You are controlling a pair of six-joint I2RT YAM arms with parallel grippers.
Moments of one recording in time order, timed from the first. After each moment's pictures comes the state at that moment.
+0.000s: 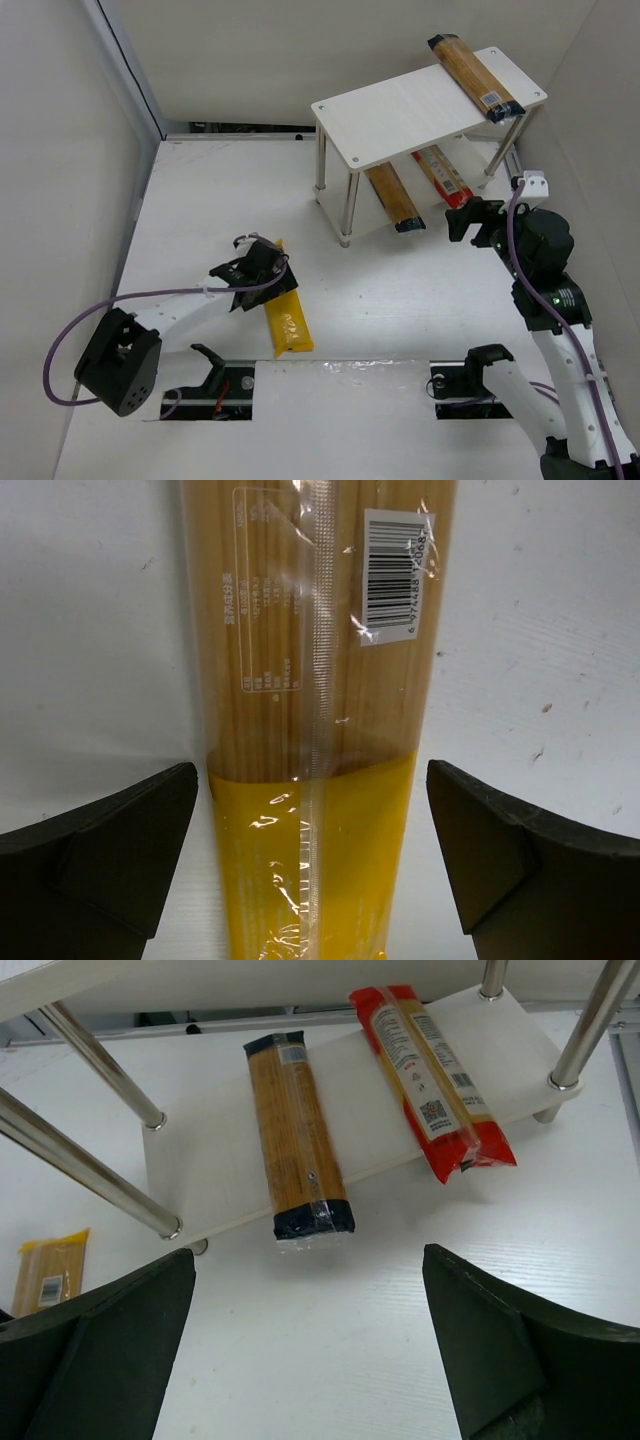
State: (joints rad) left arm -0.60 1.18 0.56 -0.43 -0.20 -0.95; right arm 0.17 0.68 0.95 -0.45 -0.02 0.20
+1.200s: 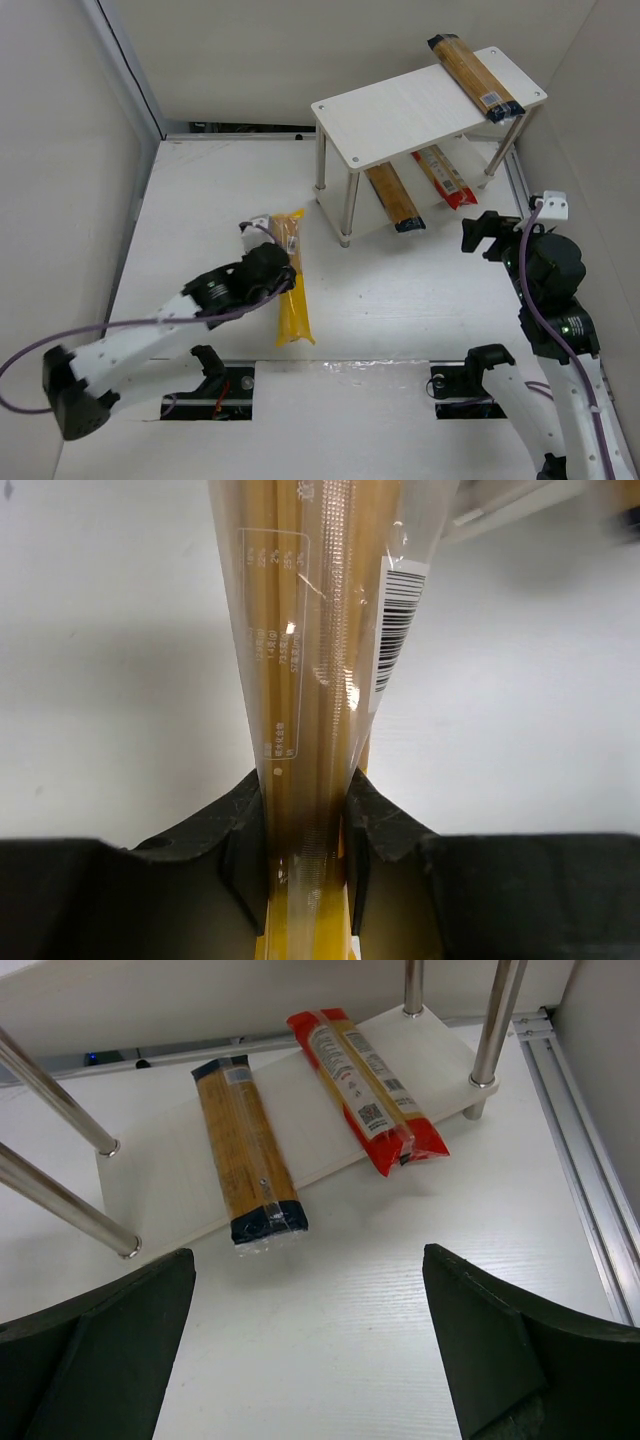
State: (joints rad) left arm -0.90 1.05 0.80 -0.67 -0.45 -0.93; right arm 0.17 0.54 0.90 -0.51 0.13 0.19
